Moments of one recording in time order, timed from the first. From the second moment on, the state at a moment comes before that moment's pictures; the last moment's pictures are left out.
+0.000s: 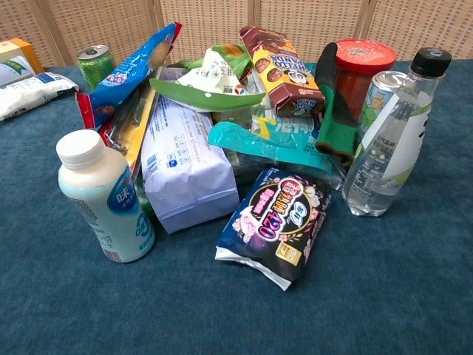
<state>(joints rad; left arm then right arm) -0.07 -0.81 -0.09 -2.04 1.35 1.49 0.07 0.10 -1.09 0.07 -1.73 -1.40 1.32 0.36</state>
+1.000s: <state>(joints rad) -0.07 -0.81 -0.10 -2.03 1.35 1.47 0.00 0.19 -1.32 0.13 -1.80 -1.33 1.24 0.36</state>
